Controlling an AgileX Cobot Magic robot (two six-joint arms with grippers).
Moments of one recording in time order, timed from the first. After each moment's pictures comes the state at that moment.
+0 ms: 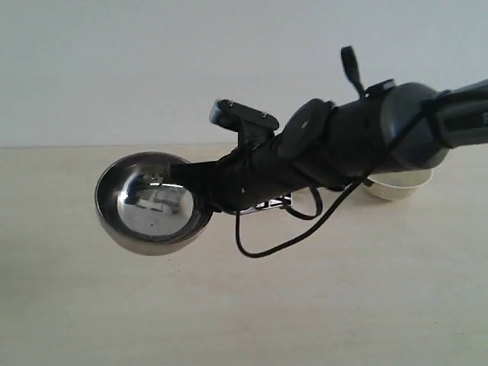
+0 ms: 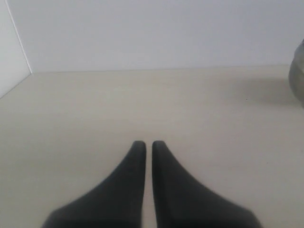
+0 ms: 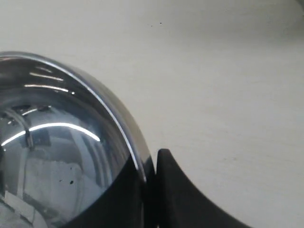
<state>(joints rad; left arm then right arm) 0.11 0.00 0.00 -0.02 0.28 0.09 0.68 1.92 -1.26 0.89 0.22 -0.29</state>
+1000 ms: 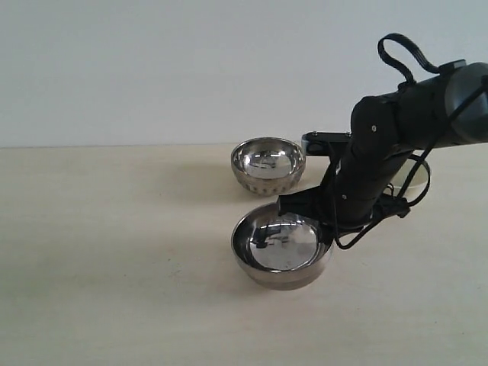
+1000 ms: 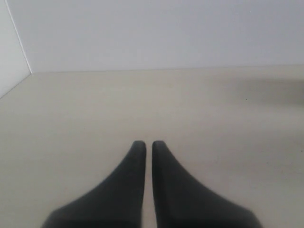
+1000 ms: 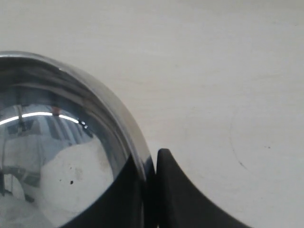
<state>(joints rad) 0.11 0.00 0.00 -0.02 0.28 0.09 0.45 1.92 -1.25 0.03 0.61 0.32</state>
